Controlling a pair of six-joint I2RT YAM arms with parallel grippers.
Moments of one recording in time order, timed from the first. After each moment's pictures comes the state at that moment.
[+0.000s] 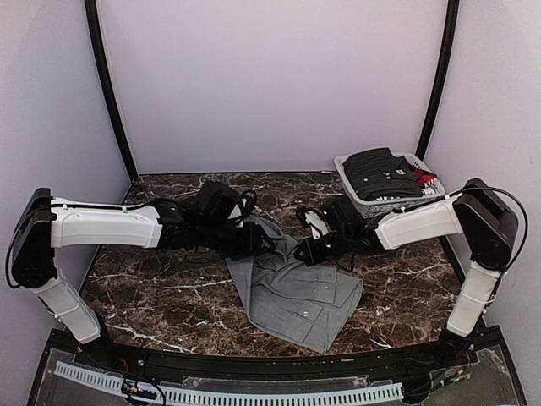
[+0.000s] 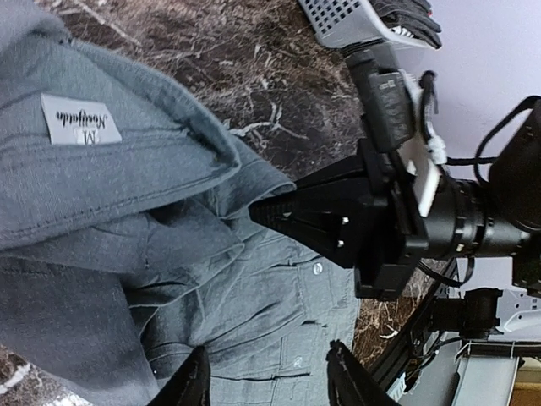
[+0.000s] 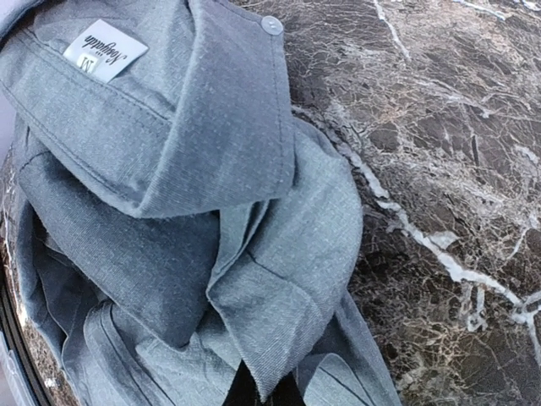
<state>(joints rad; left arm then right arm) -0.89 1.60 1.09 -0.20 0.14 -0.80 0.77 1.78 0.96 0.03 -0.25 0.33</state>
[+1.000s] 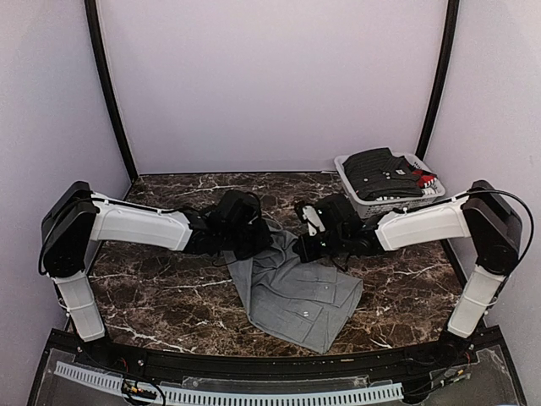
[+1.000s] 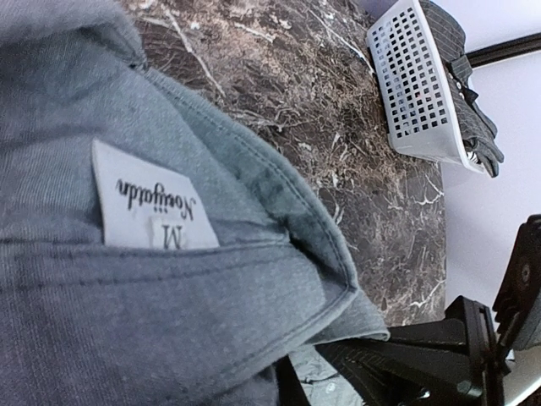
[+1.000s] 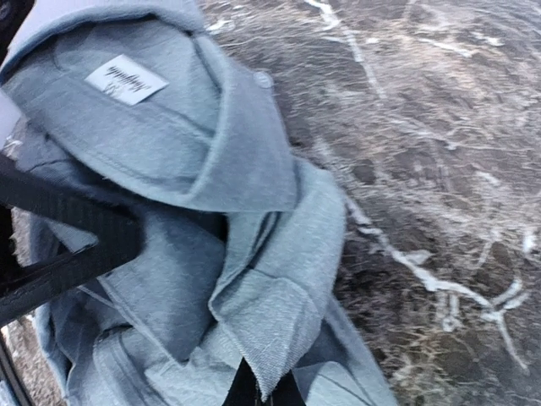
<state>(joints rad) -0.90 1.82 1.15 -0.03 -0.09 -1.10 0.83 1.74 0.98 0.03 -0.08 0.37</state>
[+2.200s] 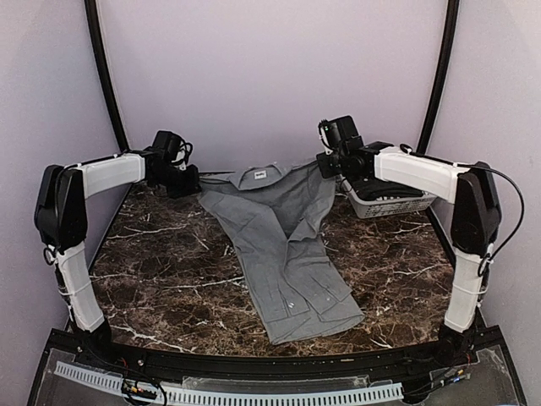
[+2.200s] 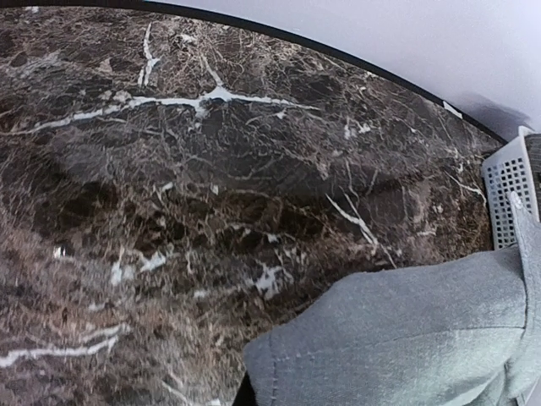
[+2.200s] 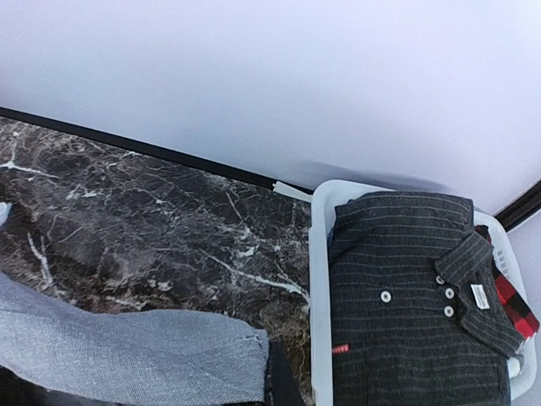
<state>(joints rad) -0.28 1.84 1.46 -0.47 0.16 -0.50 0.61 1.87 1.63 -0.33 0.48 0.02</state>
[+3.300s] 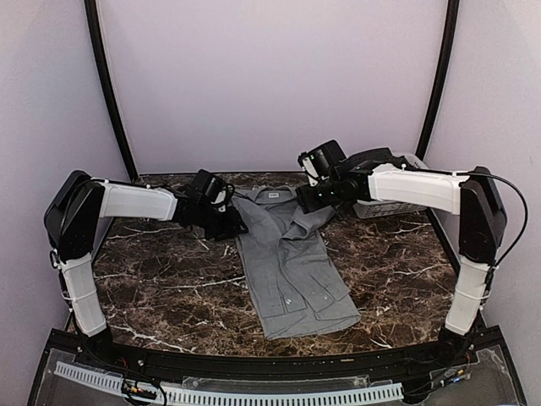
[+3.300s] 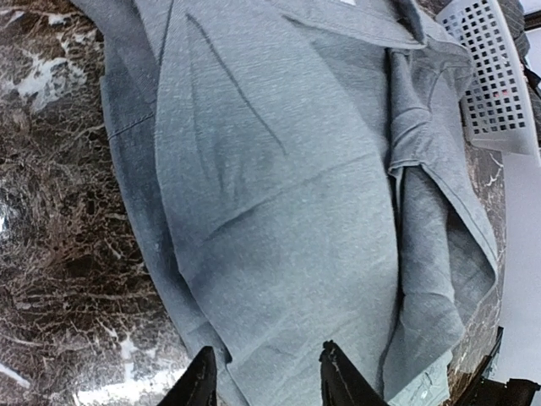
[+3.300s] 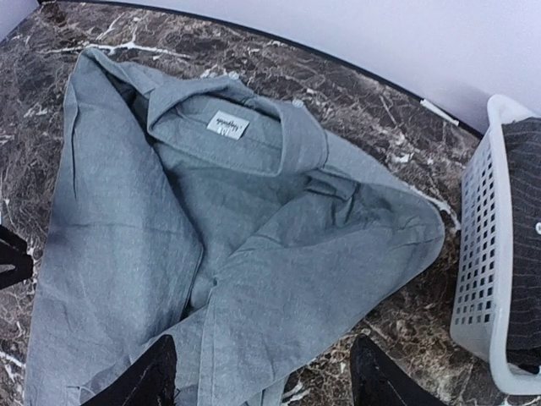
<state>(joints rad) -0.58 1.88 1.24 -0.23 0.23 -0.69 0.71 1.87 1.51 -0.41 0.25 0.12</state>
